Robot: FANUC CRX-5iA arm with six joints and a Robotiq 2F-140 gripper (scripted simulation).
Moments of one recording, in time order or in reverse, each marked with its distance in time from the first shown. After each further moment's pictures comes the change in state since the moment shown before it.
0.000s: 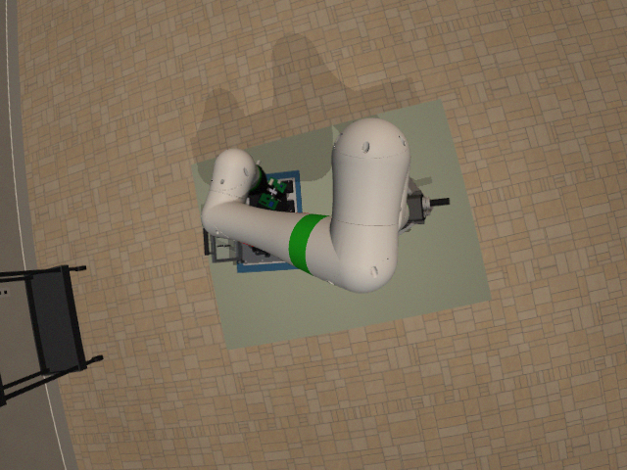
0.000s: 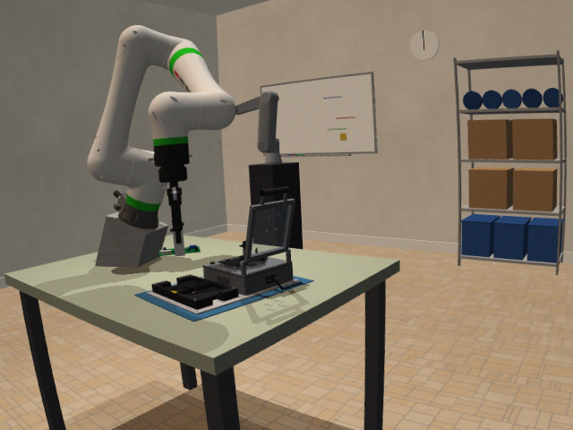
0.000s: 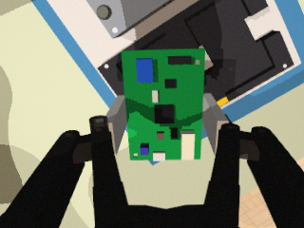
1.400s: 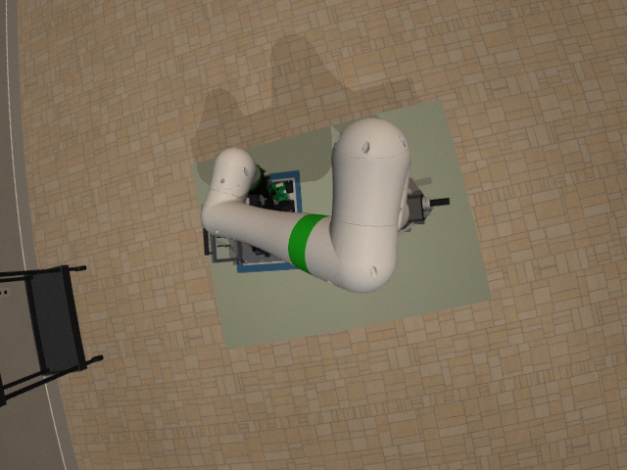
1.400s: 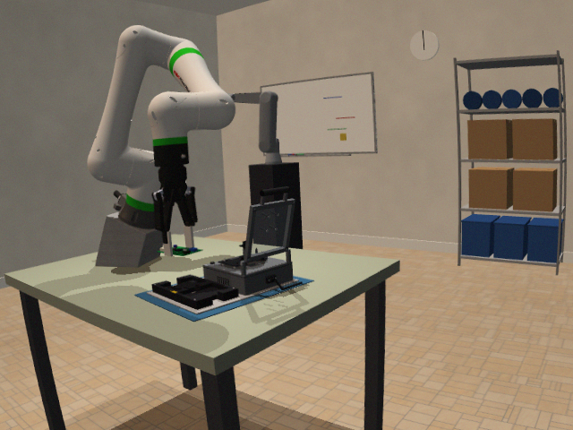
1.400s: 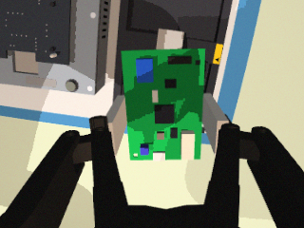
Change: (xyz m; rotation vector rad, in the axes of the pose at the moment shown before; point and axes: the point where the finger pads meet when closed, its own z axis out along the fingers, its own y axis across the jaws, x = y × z) arm 0.000 0.000 0.000 0.003 0.004 0.871
